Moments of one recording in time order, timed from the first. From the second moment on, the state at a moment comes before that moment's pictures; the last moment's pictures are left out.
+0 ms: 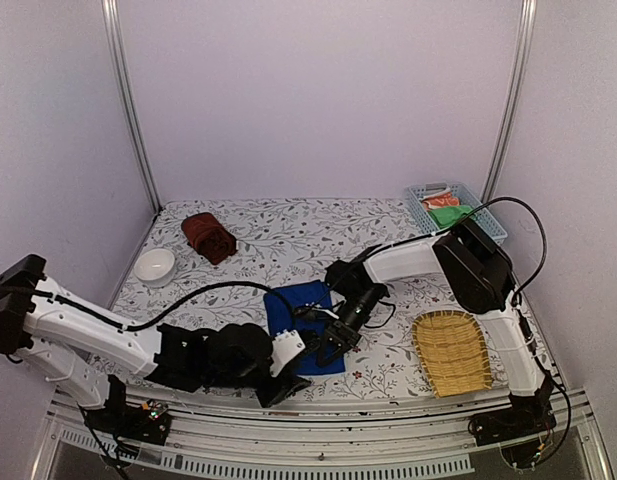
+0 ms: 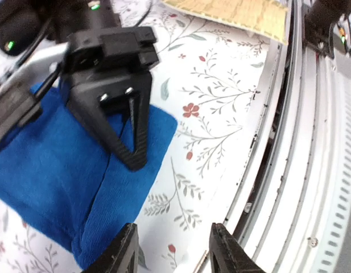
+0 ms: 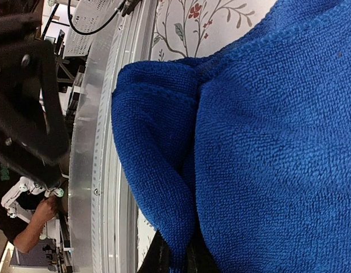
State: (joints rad) left arm -1.35 1.41 0.62 0.09 -0.18 -0.23; right arm 0.82 2.38 1.64 -0.97 -1.05 -0.62
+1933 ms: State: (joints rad) left arm -1.24 1.83 1.00 -0.20 -0.10 0.19; right arm 0.55 2.14 1.82 -1.19 -1.02 -0.70
